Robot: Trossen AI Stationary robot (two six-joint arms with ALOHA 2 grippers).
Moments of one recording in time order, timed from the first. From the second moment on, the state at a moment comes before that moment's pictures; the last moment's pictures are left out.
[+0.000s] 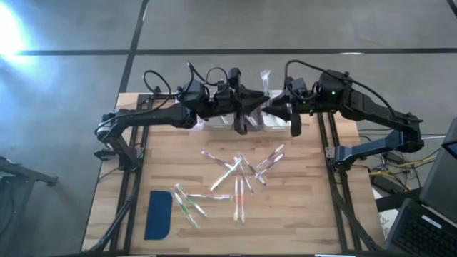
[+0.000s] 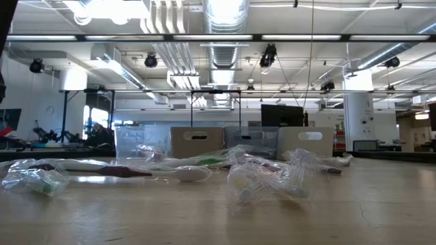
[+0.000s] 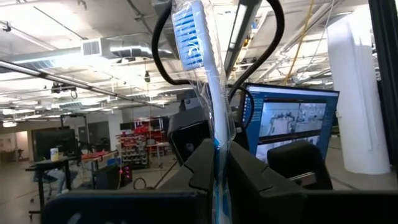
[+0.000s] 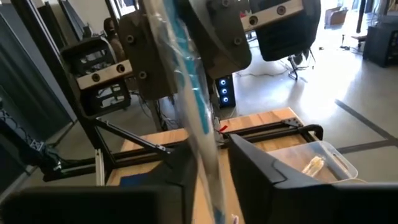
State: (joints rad) left arm 0.13 1.67 1.63 0.53 0.11 0.09; right arm -0.23 1.15 1.38 -0.36 -0.24 0.21
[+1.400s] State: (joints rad) left arm 0.13 1.28 1.66 -0.68 -0.61 0.09; right arm -0.23 1.13 1.38 -0.37 -0.24 0.21
